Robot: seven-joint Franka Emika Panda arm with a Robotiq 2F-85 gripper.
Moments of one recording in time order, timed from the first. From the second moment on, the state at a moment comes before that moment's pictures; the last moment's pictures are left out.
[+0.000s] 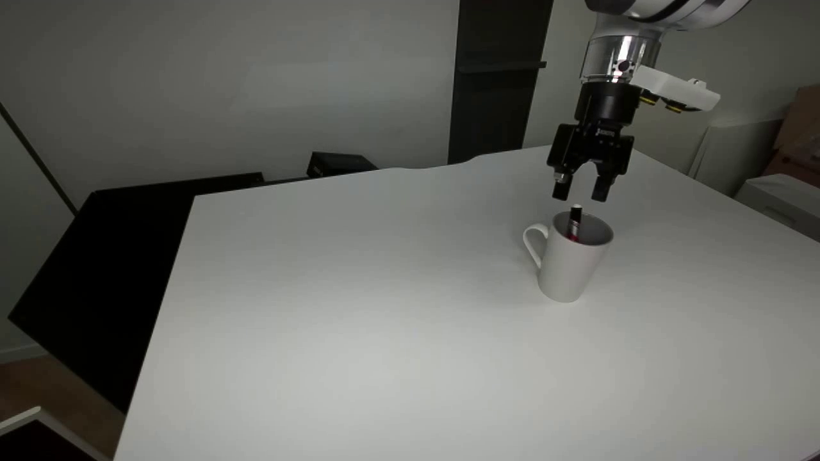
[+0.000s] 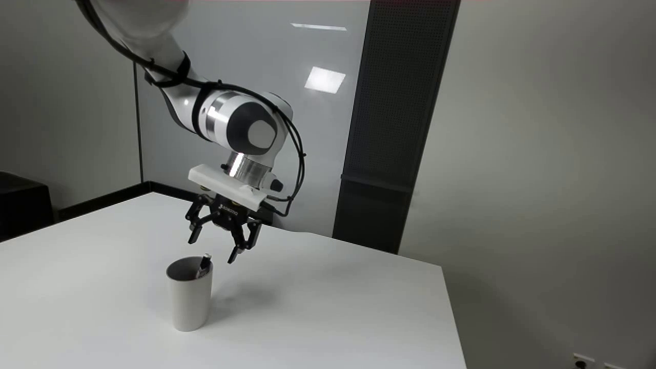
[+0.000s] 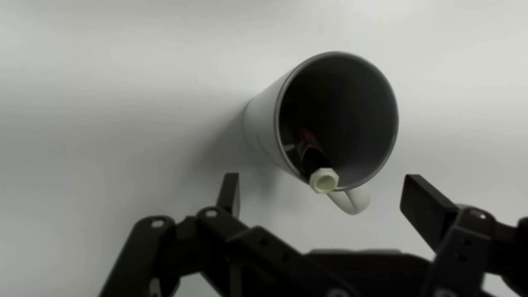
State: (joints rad) arm -0.13 0.63 0.02 -1.66 0.22 1.98 -0.30
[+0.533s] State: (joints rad) arm -0.13 0.66 0.02 -1.62 0.21 1.95 -0.27
